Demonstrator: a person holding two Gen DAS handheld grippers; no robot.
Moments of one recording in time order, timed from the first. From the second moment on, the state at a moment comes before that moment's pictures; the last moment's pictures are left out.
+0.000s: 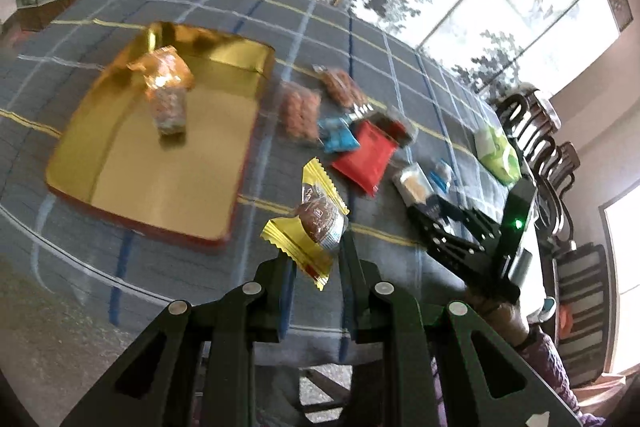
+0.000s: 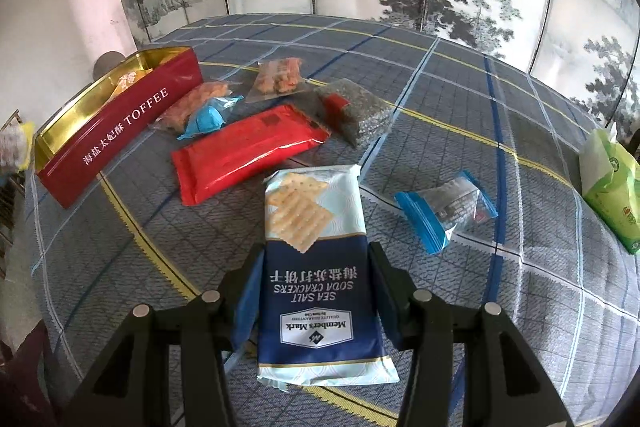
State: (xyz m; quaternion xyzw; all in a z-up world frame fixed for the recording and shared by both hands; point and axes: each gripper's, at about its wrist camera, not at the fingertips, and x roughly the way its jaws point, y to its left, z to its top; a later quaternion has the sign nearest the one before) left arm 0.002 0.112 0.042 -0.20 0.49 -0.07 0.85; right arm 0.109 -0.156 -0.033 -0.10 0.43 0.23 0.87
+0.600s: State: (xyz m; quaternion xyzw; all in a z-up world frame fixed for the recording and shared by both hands) left arm 0.022 0.164 0.020 -0.17 0.48 0.00 0.86; right arm 0.110 -0.157 -0.033 -0.10 0.43 0.23 0.87
